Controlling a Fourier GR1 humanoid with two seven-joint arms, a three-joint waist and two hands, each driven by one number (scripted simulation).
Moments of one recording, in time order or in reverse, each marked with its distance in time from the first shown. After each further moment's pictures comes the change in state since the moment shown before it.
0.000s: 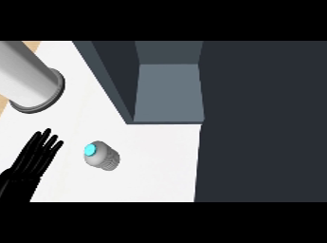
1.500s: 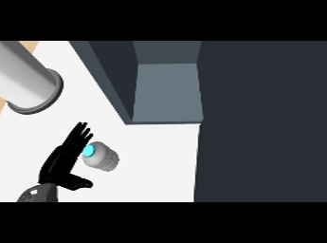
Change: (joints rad) left arm -0.492 0.033 0.066 1.102 -0.265 -0.062 -0.452; right arm 0.089 -0.018 0.026 0.019 0.010 0.045 -0.105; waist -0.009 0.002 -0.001
